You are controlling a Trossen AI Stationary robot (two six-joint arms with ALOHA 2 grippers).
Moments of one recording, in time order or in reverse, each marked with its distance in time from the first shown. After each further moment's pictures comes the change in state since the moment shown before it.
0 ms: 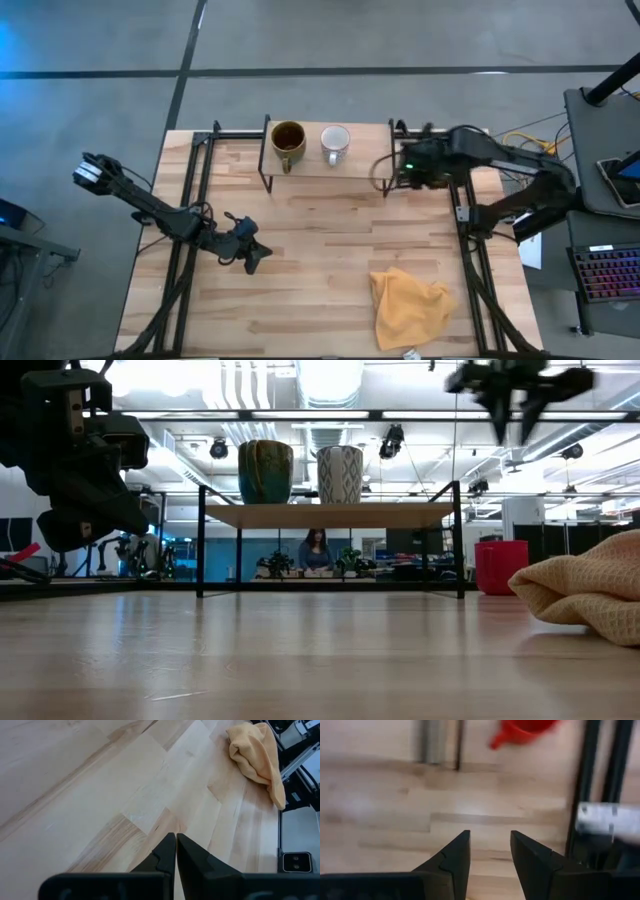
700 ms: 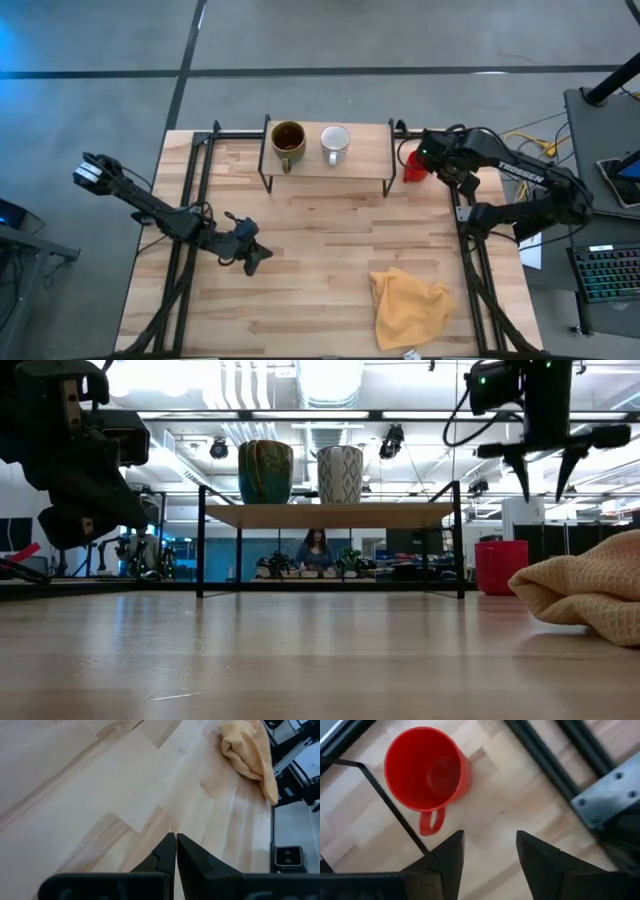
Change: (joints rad) left arm 0.000 0.000 0.010 0.008 0.027 0.016; right arm -0.355 -0.214 -0.419 0.215 0.073 0.383
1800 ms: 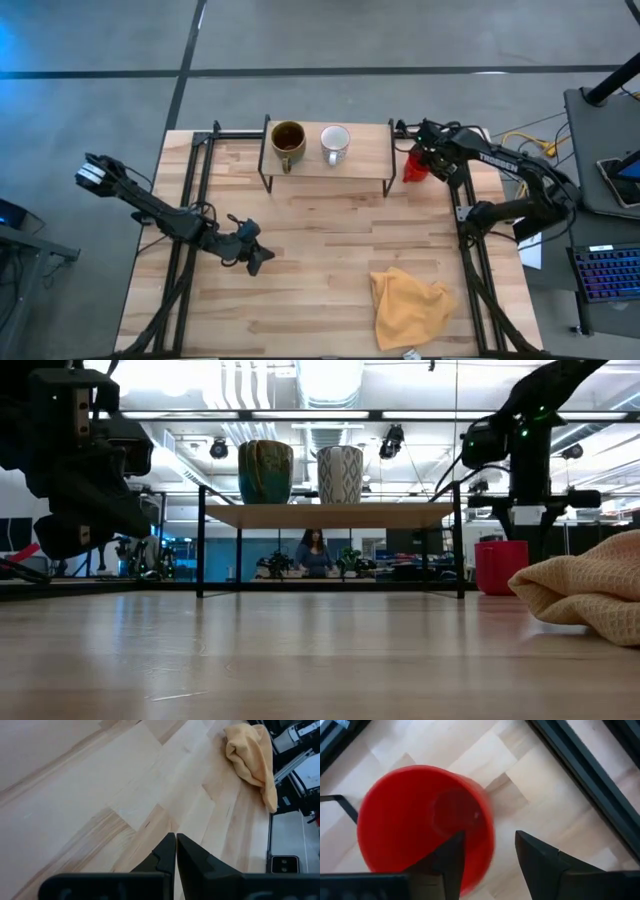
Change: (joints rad) left arm 0.000 0.061 -0.011 0.071 0.000 -0.080; right arm -0.278 0.135 -0.205 0.402 -0.055 -0.259
